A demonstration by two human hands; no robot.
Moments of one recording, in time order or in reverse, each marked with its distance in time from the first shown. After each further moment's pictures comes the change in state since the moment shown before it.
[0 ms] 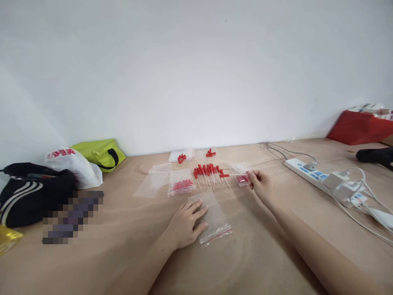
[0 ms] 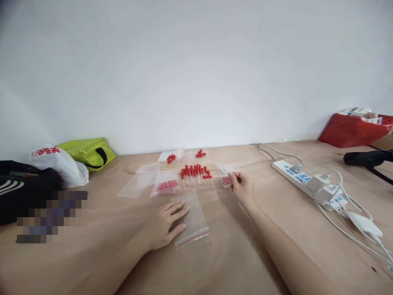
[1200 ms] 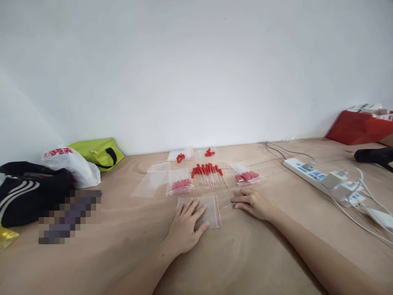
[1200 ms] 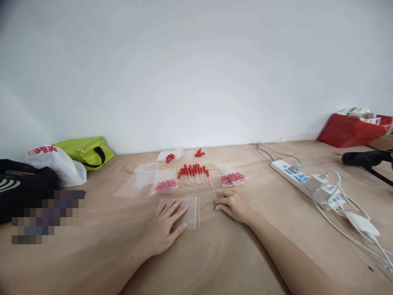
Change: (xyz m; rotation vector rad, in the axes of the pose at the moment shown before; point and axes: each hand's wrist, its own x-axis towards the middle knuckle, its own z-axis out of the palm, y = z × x) left_hand 0.000 0.018 0.012 -0.078 -0.050 -0.271; right_hand -0.020 0.019 -0.019 -0.541 -0.779 -0.537
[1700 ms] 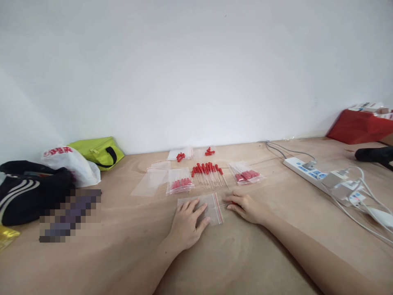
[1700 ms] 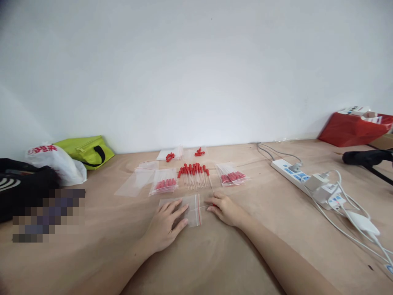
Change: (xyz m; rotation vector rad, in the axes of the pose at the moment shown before) left_hand 0.003 0.003 -0.001 0.017 0.139 0.021; right_hand 0.009 -0.028 0.010 0.201 -0.016 -0.005
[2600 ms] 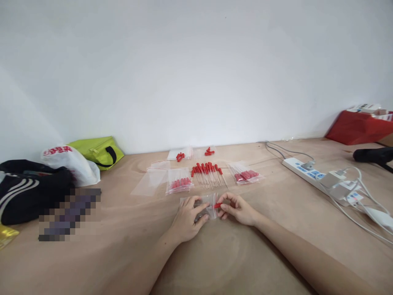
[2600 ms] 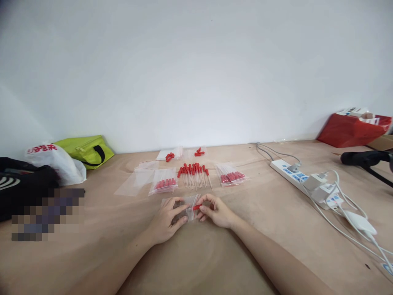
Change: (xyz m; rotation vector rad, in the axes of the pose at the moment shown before) left_hand 0.009 -0.005 0.004 -0.169 0.067 0.116; right_hand 0.012 -0.019 0.029 0.998 -0.010 0.299
